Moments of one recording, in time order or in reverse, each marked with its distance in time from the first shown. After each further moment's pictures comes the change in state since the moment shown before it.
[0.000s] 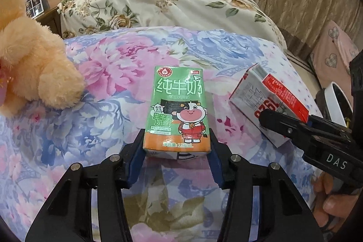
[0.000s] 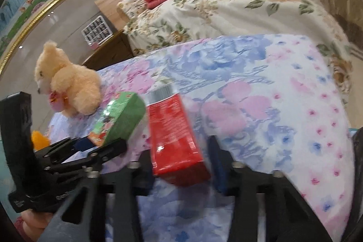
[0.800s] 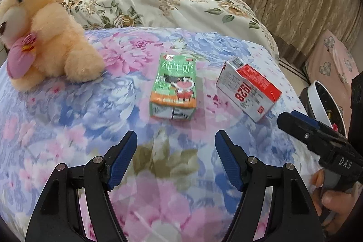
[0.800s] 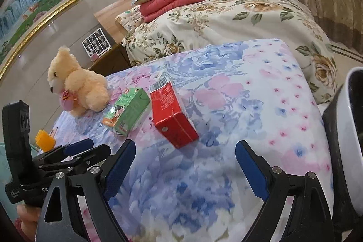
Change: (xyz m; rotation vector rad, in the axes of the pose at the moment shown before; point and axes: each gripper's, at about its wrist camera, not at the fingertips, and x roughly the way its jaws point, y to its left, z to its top) left arm -0.039 0.008 -0.027 -0.054 -0.028 -0.038; right arm -0.050 0.002 -0.034 0.023 -0.096 -0.042
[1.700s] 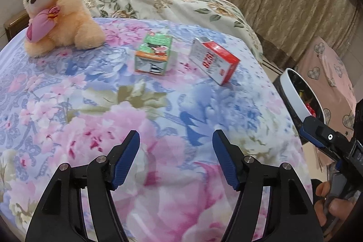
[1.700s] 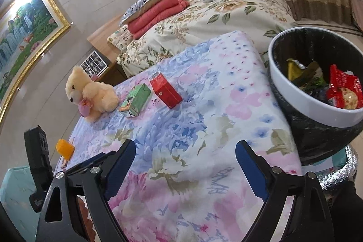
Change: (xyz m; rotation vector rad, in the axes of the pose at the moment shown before) left arm -0.059 -0.023 -0.065 -0.058 -0.015 -0.060; right arm -0.099 -0.019 -0.059 0.176 -0.062 0.009
